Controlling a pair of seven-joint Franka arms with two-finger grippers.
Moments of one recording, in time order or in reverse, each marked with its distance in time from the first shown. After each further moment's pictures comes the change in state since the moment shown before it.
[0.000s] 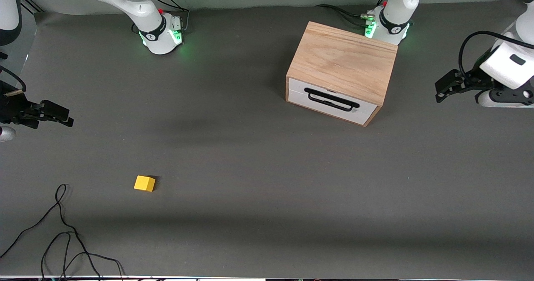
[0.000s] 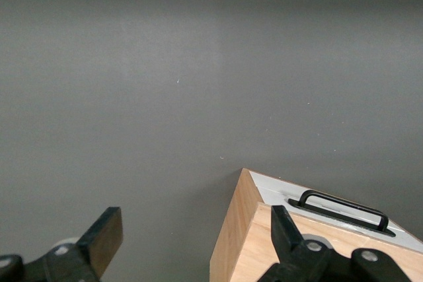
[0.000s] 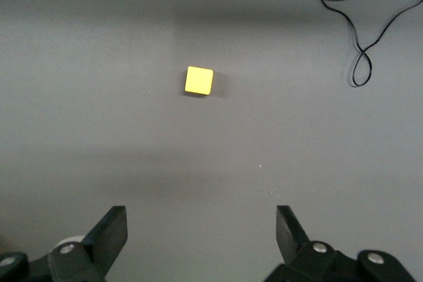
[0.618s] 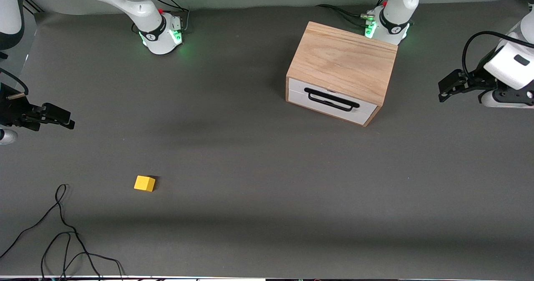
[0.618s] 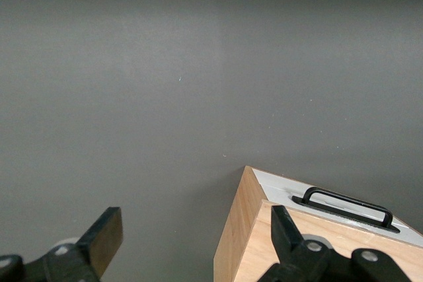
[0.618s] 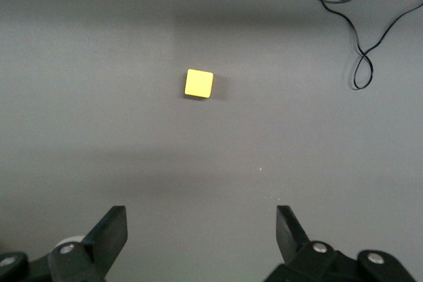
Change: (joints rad) left arm 0.002 0.000 0.001 0.000 0.000 -0.008 0.011; right arm 0.000 0.012 0.000 0.000 0.002 0.014 0.000
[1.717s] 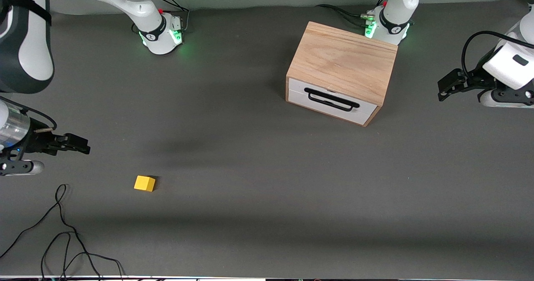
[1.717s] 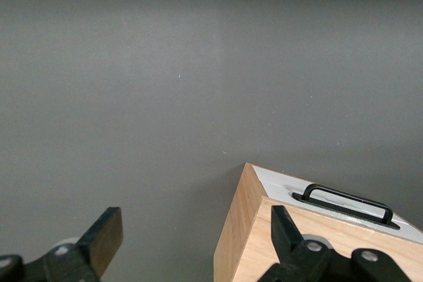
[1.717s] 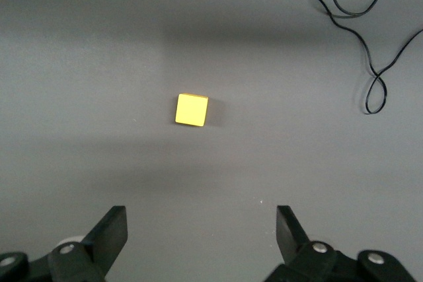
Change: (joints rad) left arm 0.000 0.000 -0.001 0.000 0.000 -0.010 0.000; right arm -0.001 0.140 0.000 0.000 0.005 0.139 0.000
